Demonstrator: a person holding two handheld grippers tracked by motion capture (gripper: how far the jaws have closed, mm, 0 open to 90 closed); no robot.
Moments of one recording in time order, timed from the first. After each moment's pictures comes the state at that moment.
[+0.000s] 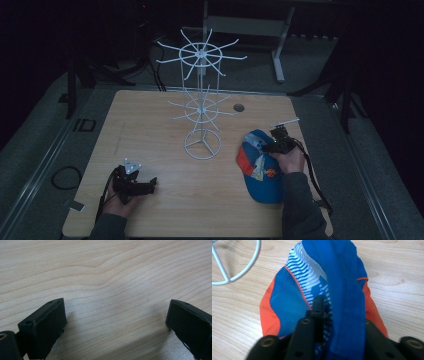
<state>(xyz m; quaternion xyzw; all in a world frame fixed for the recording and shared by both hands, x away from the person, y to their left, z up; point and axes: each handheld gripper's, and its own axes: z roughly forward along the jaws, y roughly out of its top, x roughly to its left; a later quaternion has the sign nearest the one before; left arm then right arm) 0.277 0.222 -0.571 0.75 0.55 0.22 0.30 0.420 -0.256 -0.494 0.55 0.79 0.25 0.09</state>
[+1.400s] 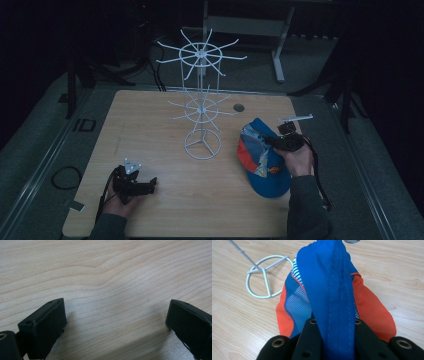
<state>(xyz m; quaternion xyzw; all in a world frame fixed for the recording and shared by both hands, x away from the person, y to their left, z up) 0.277 0.222 -0.571 0.75 0.55 0.22 0.30 0.391 -0.257 -0.441 0.50 0.79 0.34 0.12</state>
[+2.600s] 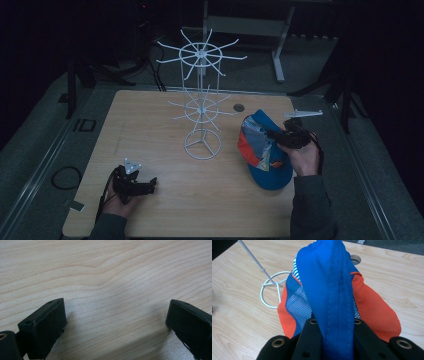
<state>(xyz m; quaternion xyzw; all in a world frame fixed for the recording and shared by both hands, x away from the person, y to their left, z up) 0.277 0.222 -0.571 0.75 0.55 0.22 0.30 0.376 -0.257 -0.406 0.47 0.78 0.38 0.15</state>
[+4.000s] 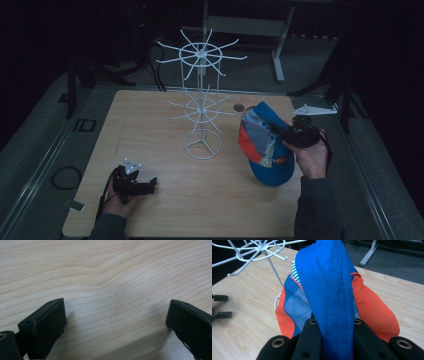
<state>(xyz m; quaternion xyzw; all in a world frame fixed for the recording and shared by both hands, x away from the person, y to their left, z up) 0.277 0.222 -0.571 0.75 0.55 0.22 0.30 0.351 -0.258 -0.366 0.43 0.78 0.43 0.18</state>
